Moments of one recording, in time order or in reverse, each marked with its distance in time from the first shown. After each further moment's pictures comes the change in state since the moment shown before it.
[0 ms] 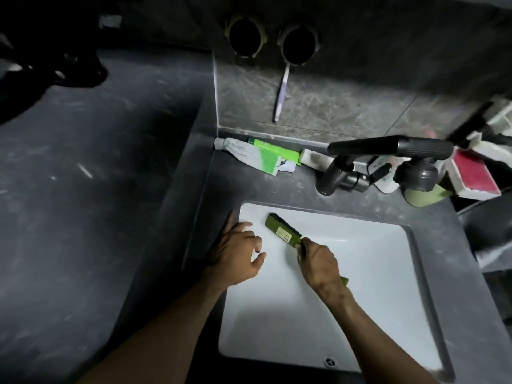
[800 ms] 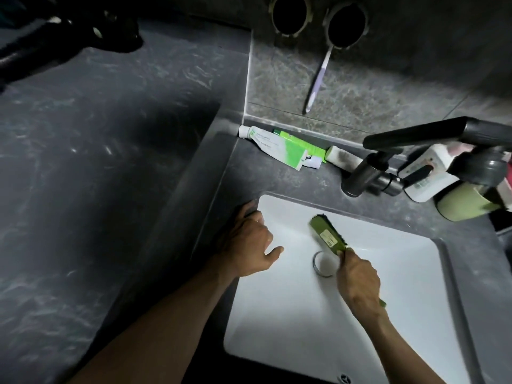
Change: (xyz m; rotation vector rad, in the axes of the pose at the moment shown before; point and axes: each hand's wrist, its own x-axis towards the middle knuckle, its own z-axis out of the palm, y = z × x) left_hand -0.003 -0.006 0.001 0.105 0.132 0.102; right_hand -0.004 0.043 0.014 -0.169 0.035 0.184
